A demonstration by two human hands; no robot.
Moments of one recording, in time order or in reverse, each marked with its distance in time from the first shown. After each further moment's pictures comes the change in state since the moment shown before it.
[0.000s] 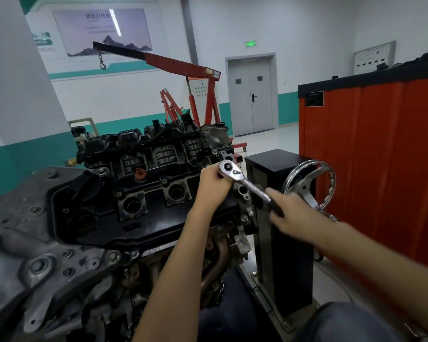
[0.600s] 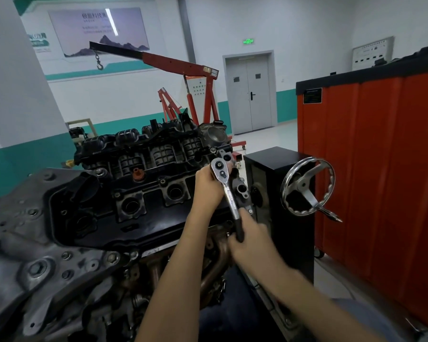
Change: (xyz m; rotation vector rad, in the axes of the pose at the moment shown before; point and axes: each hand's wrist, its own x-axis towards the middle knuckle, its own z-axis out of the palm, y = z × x) left_hand -0.003 -0.006 0.001 -0.082 0.063 0.004; right_hand -0.017 -0.067 0.074 0.501 0.196 0.156
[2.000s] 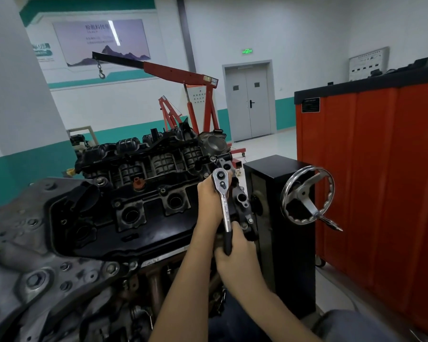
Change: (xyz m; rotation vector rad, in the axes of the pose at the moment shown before) left_hand 0.001 -0.010 0.012 0.065 0.126 -0.011; right_hand -0.005 -0.006 0.034 0.139 0.079 0.081
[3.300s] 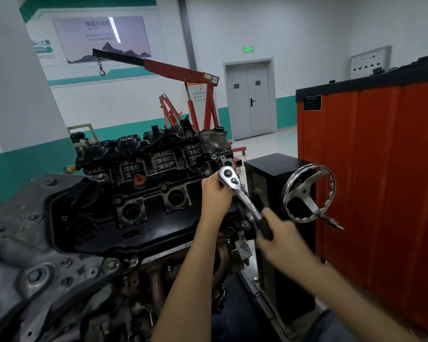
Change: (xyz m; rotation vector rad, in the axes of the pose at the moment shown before) left_hand -0.004 0.001 0.000 0.001 -0.042 0.042; right_hand 0.017 0.015 -0.081 -0.286 -0.107 -0.121
